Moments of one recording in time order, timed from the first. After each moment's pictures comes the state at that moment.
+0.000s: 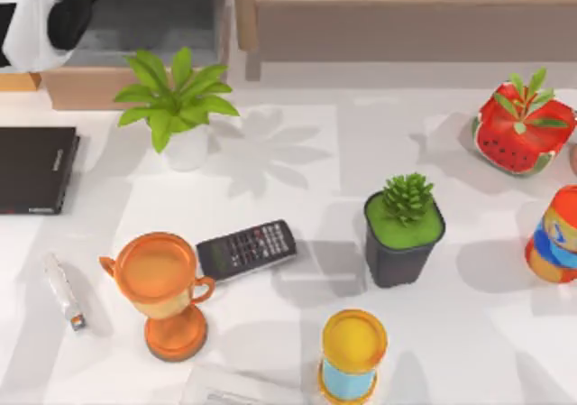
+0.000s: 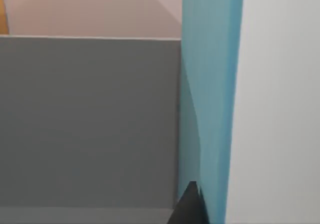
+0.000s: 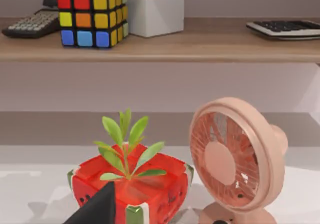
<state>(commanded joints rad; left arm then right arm) -0.22 2.01 1.41 0.60 -0.18 -0.01 0.00 0.00 0.00 0.00 0.00 0.00</state>
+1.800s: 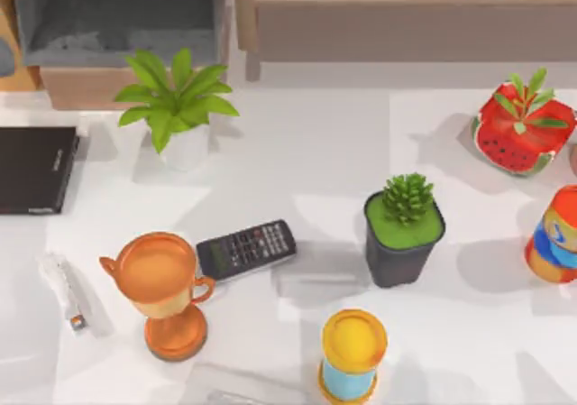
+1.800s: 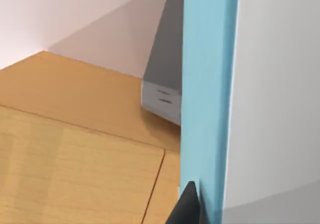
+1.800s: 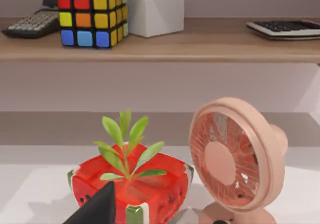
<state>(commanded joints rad) 0.15 1.40 0.67 0.72 0.31 1.29 0.00 0.00 0.00 0.00 0.00 0.00</state>
